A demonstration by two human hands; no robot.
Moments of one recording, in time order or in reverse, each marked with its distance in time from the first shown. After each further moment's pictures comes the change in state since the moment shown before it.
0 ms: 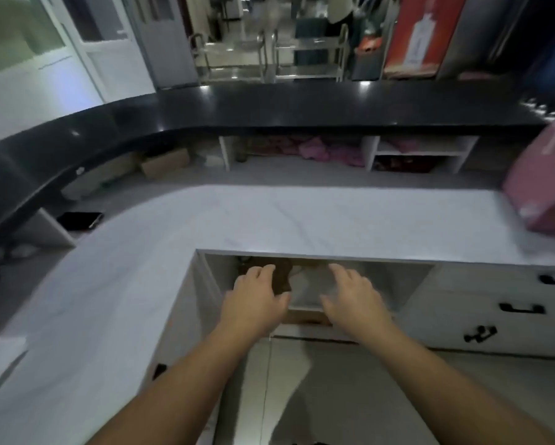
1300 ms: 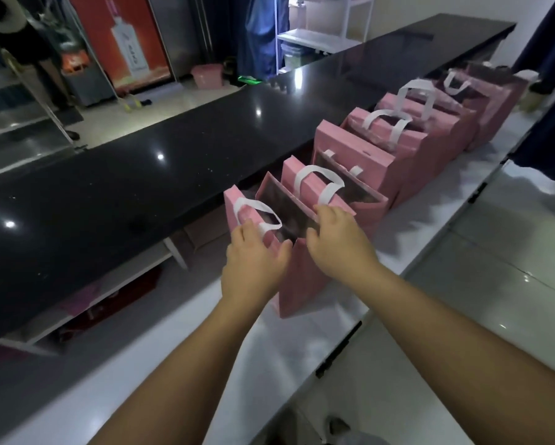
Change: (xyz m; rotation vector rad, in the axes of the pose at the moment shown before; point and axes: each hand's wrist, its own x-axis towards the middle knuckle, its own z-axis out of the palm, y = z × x) left_hand 0.366 0.737 0.153 -0.206 -0.096 0.570; right_hand 0.247 0.576 -0.382 0.083 0.494 0.628
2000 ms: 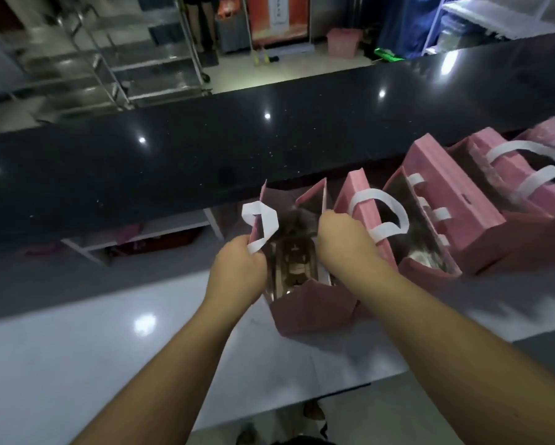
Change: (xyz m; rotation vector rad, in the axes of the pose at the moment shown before) left_hand 0.022 0.010 0.003 -0.186 0.191 -0.546; right_hand 0.127 -0.018 0.021 -0.327 -0.563 -0.186
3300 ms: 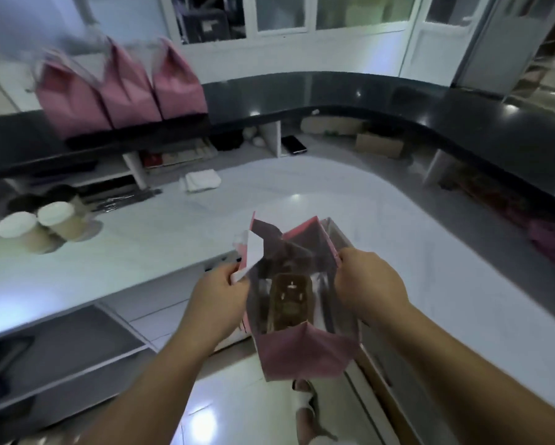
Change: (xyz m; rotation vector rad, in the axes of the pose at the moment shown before) left_hand -0.529 -0.531 -0.402 -0.424 1.018 -0.778; right_hand -0.519 -0.550 0.361 -0.280 -0.056 -1.340
